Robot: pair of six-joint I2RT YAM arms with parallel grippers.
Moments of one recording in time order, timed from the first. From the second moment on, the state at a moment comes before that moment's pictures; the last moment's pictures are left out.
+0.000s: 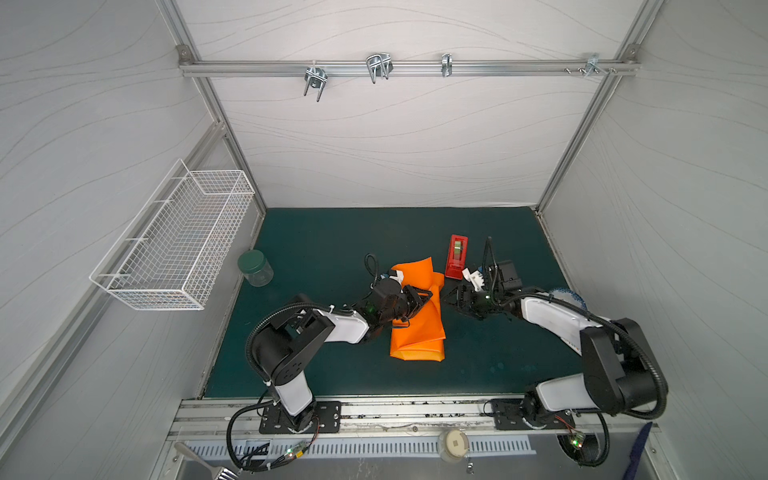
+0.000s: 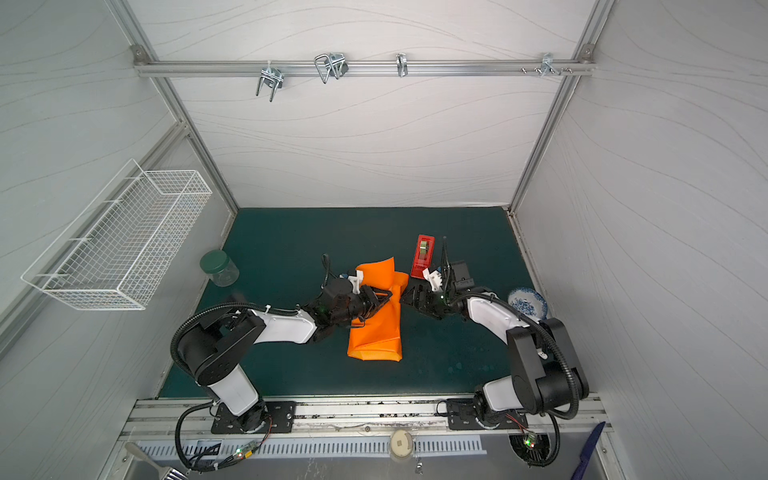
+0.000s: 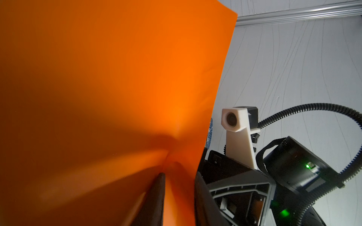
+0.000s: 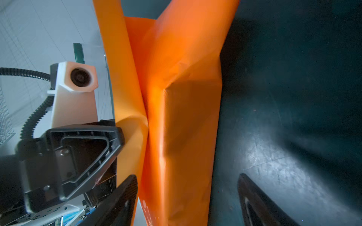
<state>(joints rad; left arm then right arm) -0.75 1.71 0.65 0.66 0.26 -1.39 0.32 1.39 0.66 -0.24 -0.75 0.53</state>
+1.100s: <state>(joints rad) -0.75 1.68 0.70 0.55 0.27 -1.32 0.42 1.48 0.59 -0.06 -0.76 0.56</state>
